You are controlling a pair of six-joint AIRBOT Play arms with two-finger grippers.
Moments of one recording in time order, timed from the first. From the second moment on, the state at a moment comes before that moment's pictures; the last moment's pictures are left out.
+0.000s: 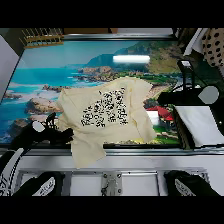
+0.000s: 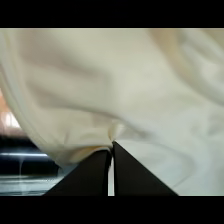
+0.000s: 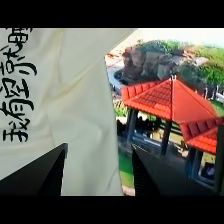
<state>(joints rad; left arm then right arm) 0.09 -1.10 0.47 1.12 -0.99 -1.58 0.08 -1.02 1.10 -1.36 1.11 1.52</state>
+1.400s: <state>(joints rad) 0.12 -0.98 0.67 1.11 -1.01 -1.58 0.12 -0.99 0.60 -1.05 0.82 1.65</state>
